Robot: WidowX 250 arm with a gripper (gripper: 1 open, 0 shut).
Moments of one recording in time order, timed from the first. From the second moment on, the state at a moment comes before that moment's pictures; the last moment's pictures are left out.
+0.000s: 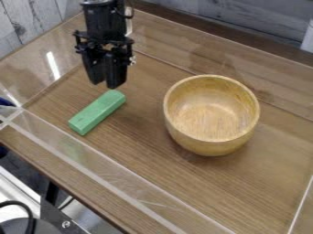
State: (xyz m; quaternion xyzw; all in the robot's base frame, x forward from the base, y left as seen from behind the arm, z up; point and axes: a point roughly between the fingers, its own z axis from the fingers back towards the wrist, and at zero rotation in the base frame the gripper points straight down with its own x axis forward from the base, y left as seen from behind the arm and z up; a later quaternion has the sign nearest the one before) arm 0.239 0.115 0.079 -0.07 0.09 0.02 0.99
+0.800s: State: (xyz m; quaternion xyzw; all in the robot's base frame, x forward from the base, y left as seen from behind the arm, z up) arm 0.218 0.143 0.036 -0.03 0.04 0.00 1.00
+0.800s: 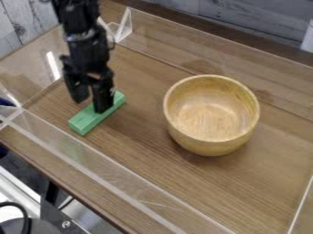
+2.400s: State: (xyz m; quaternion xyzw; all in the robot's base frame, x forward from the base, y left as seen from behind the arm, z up) arm 0.231 0.120 0.047 -0.01 0.01 0.00 1.00
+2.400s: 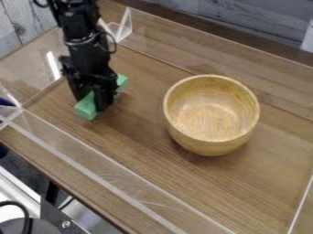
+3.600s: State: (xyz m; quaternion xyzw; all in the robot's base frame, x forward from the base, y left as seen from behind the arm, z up) arm 0.299 -0.052 0.069 -0.09 -0.02 -0.06 0.99
